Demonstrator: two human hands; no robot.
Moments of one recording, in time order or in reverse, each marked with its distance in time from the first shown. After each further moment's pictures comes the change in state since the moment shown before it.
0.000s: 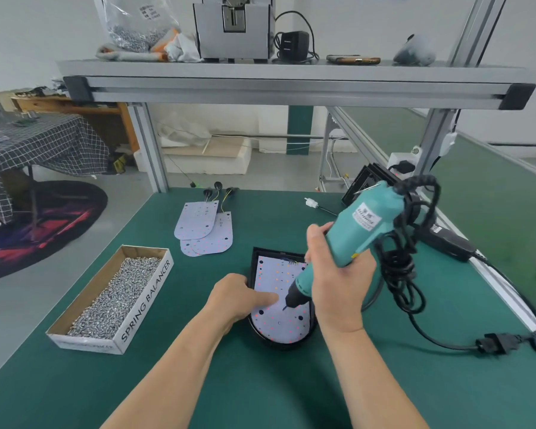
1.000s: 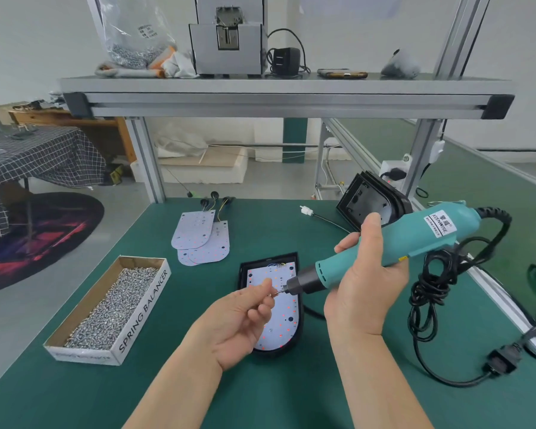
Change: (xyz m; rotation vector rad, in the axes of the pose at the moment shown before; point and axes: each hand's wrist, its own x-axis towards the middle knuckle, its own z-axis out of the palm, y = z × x) left_hand -0.062 0.017 -0.010 -1.214 -0.424 -0.181; right_hand 0.012 -0.041 -0.003 0.281 0.419 0.222
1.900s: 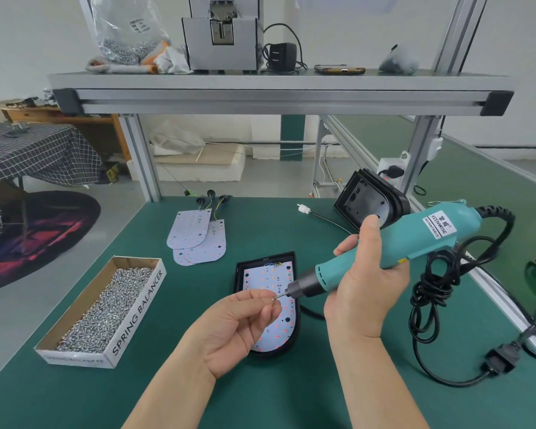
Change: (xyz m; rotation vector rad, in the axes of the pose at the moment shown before) left_hand 0.005 -0.006 -0.007 0.033 -0.031 0.049; right_hand 0.004 0.003 -0.005 -0.030 -0.017 -0.051
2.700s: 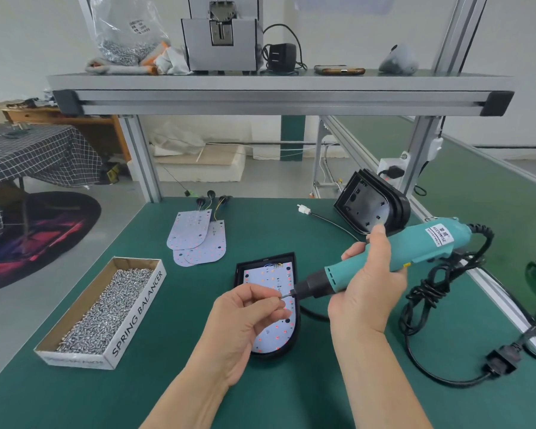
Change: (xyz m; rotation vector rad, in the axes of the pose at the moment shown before) left_hand -0.006 -0.015 0.011 0.267 0.063 0.365; right_hand 0.015 0.011 -0.008 0.046 0.107 0.181
